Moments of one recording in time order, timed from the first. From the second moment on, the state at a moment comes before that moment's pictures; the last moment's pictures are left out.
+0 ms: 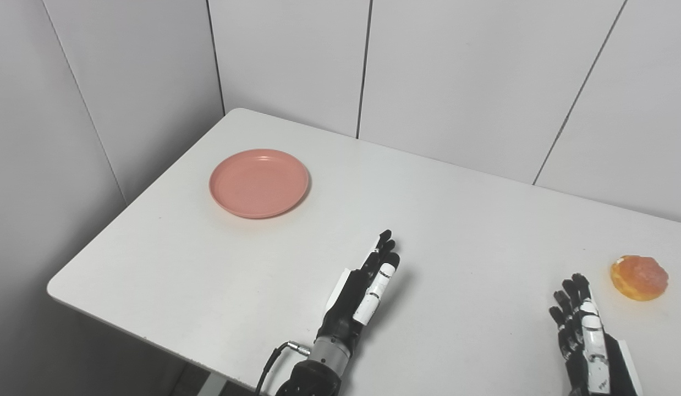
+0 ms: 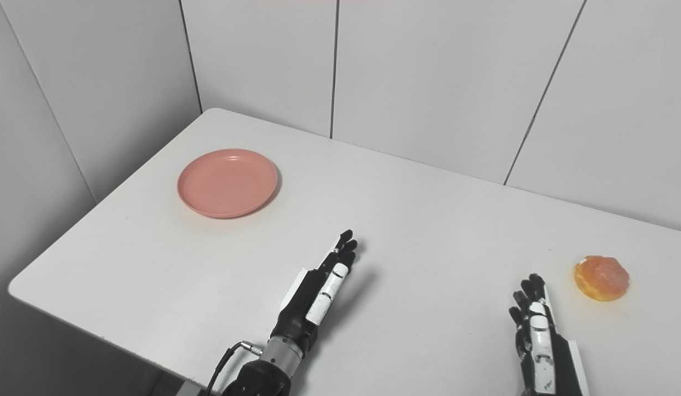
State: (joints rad) left arm 0.08 -0.12 -0.16 -0.18 0.13 0.13 0.05; right arm -0.02 -0.06 0.03 -0.13 0.13 0.10 0.17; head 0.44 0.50
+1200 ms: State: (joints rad) left arm 0.06 -0.04 -0.13 -0.38 0.13 0.26 -0.06; right arm -0.01 -0.03 0.07 -0.20 0.10 0.13 0.14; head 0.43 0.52
